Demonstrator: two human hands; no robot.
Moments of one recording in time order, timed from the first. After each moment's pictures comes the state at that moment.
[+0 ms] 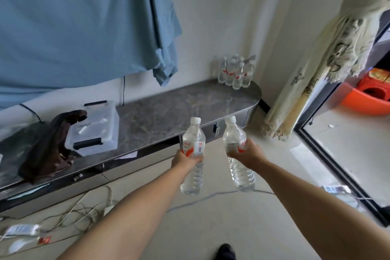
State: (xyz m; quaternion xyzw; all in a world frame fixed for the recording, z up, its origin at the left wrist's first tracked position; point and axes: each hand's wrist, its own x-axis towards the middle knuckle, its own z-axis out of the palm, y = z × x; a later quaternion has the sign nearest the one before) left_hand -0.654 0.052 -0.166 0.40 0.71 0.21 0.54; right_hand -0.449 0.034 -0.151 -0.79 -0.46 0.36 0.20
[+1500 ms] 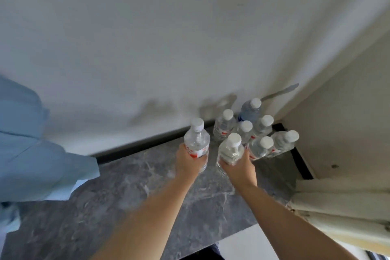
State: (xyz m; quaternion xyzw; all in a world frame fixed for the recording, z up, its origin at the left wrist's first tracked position) left_hand -0.391 0.771 -0.383 0.43 0.71 0.30 0.48; right_hand -0.244 0.736 -0.331 -0.81 -0.35 0.42 0.19
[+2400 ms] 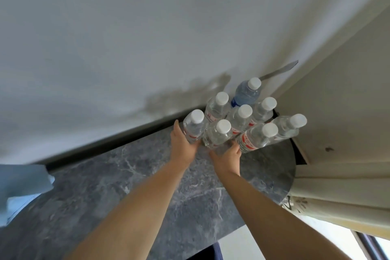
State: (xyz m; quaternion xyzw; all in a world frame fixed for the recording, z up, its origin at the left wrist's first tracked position) left_hand -0.371 0.812 -0.449 0.50 0.70 0.24 0.45; right_hand -0.260 0.759 -0.408 -0.83 -0.27 0.44 0.22
